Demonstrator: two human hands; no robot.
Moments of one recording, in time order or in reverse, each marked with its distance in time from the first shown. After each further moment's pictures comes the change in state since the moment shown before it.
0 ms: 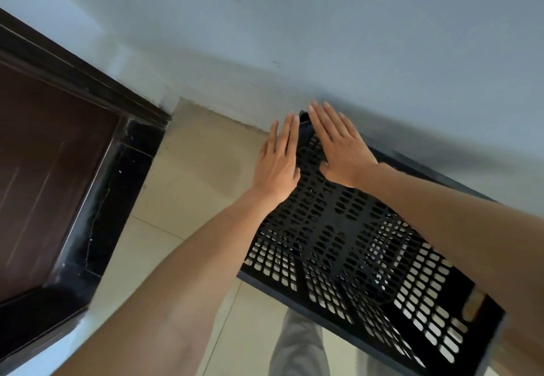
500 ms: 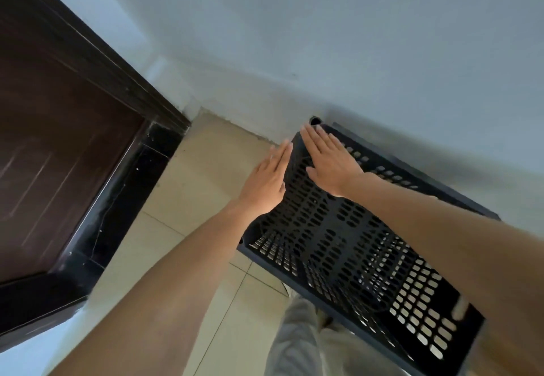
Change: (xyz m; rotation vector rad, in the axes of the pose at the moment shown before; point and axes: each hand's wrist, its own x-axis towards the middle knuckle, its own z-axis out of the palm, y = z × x) left_hand -0.069 -0.023 -0.016 -0.068 -0.068 0.043; right_hand -0.028 -0.053 -0.038 0.100 -0.099 -0.041
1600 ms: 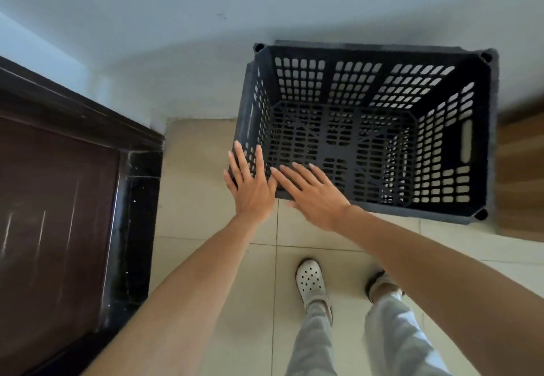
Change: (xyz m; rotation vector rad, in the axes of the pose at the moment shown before) left_hand -0.125 0.005 0.087 0.172 0.055 -0.164; right_hand -0.153 -0.136 0.169 0.082 0.097 0.153
